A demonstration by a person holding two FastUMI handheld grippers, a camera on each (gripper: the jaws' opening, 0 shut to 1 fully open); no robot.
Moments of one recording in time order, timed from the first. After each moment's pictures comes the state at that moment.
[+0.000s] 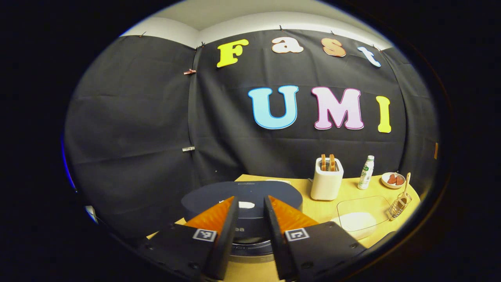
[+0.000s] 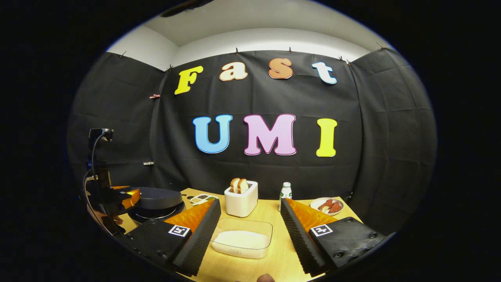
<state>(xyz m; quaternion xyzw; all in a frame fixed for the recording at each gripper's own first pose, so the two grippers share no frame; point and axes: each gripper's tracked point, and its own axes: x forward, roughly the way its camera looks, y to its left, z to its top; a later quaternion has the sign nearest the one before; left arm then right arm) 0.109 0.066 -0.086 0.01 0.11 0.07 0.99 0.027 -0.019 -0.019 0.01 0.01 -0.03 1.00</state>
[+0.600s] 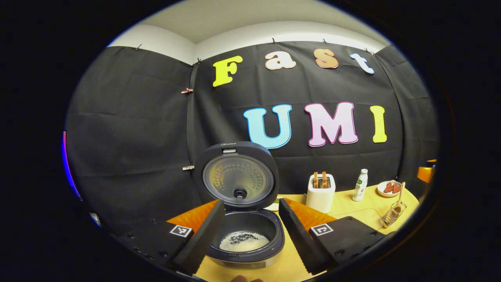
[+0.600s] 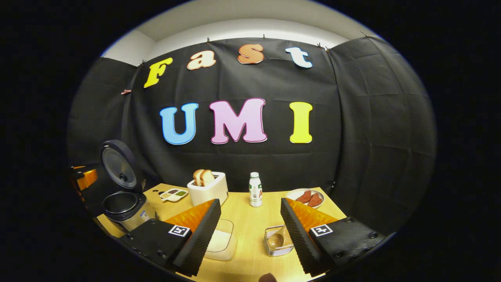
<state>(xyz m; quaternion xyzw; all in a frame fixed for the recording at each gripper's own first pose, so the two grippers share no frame) 0.094 0.038 -0.032 0.02 0.06 0.07 0.99 0.079 -0.150 -0.073 0.03 0.06 -0.11 0.99</state>
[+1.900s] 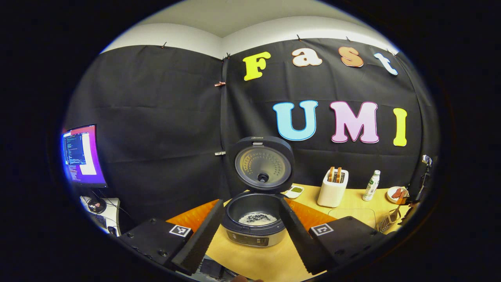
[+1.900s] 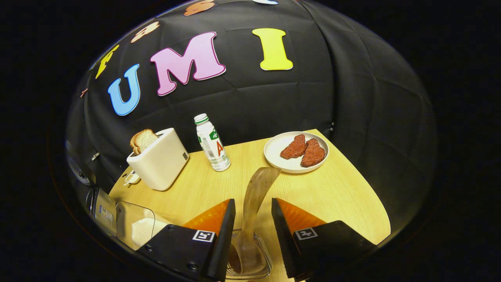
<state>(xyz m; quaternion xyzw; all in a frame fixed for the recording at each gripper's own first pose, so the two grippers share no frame) -0.002 0.029 -0.014 0.00 0.11 0.19 0.97 0.187 -0.263 -0.252 0.12 0.26 -0.14 0.95</state>
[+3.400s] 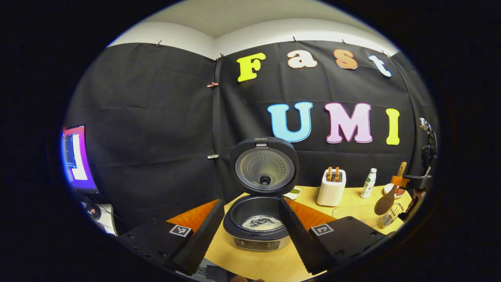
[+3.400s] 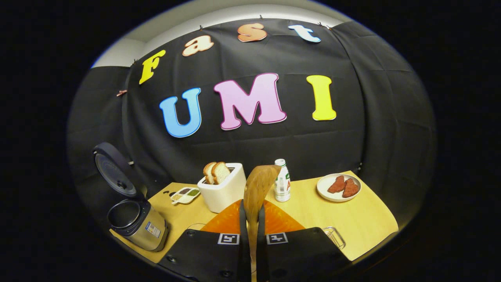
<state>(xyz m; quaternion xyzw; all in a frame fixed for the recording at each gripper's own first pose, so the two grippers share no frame) 0.011 0.080 -0.021 0.00 0.10 0.14 0.99 0.180 -0.067 -0.120 0.08 0.12 -0.05 0.99</state>
